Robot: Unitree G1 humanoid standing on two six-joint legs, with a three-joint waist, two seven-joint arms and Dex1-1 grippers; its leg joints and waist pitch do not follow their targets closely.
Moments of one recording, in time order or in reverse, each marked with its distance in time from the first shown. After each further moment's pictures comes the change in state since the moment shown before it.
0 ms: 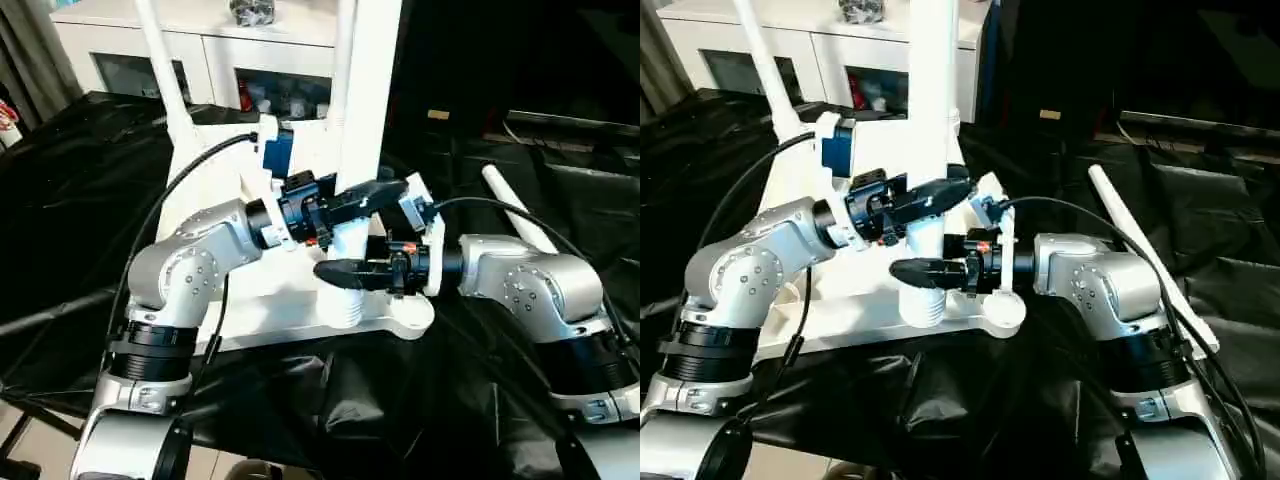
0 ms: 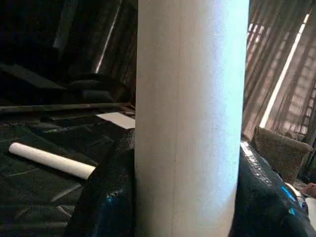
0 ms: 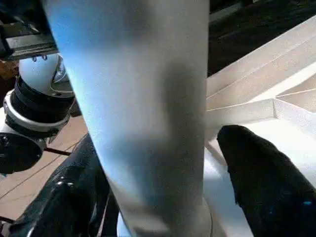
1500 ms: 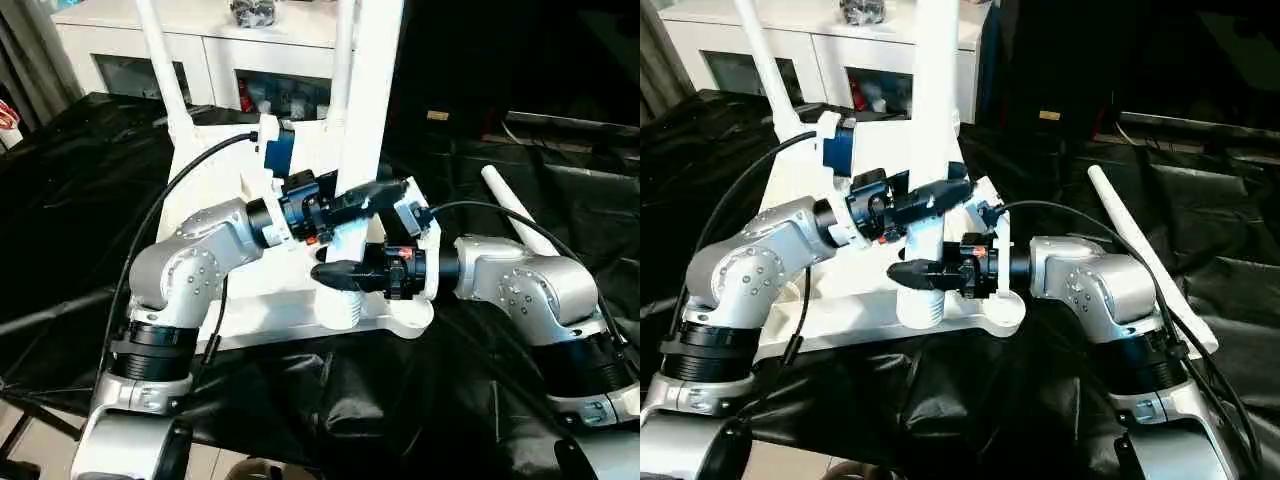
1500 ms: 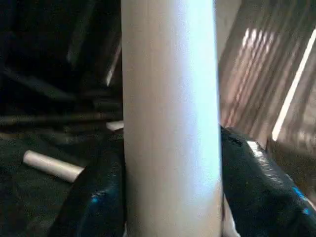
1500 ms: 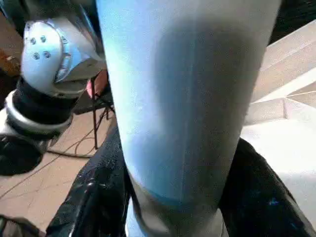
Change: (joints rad) left arm -0.001 -0.089 0.055 0.003 -0.014 -0.065 0.085; right arm 0.010 0.012 0.008 -0.005 0.001 -0.010 -0.003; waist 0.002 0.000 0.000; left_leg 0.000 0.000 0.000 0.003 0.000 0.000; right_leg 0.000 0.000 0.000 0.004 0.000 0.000
